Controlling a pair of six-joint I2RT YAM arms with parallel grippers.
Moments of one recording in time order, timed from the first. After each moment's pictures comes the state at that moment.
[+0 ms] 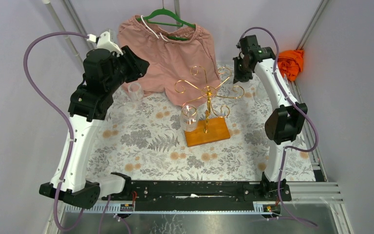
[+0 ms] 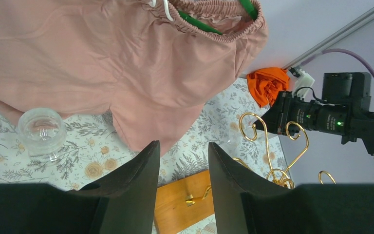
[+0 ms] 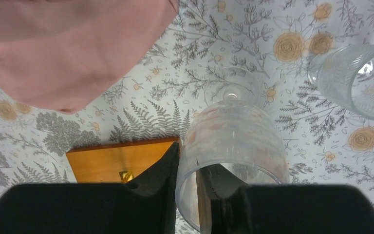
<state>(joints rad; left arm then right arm) -0.27 1.22 1.70 -0.69 0.01 -0.54 0.23 2.02 2.13 -1.12 -0.03 0.22</state>
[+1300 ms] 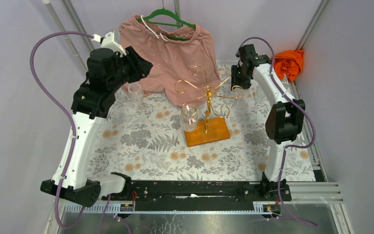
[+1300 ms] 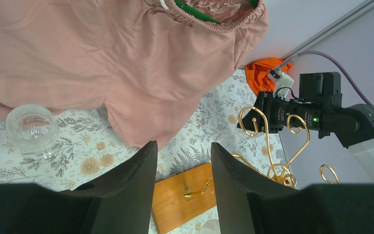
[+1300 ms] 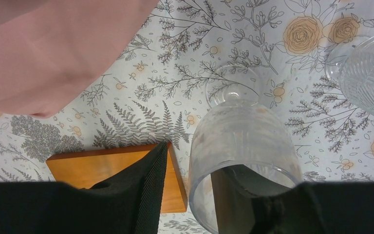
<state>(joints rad) -0.27 1.24 1.68 -0.69 0.05 -0.54 0.21 2.03 1.93 -0.99 -0.05 0.22</state>
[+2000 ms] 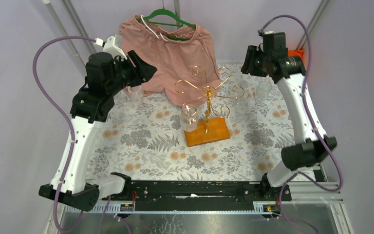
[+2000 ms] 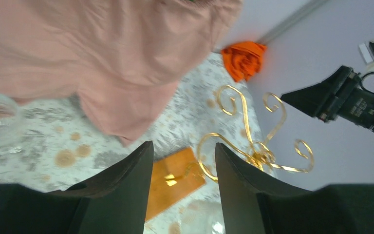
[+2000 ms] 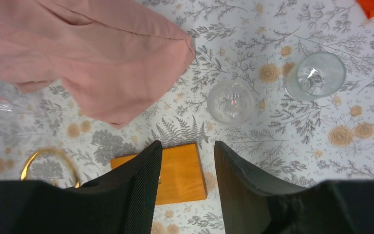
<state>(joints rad) -0.27 1.22 1.64 -0.68 0.13 -0.56 0.21 1.69 1.96 -1.00 -0.01 0.28</state>
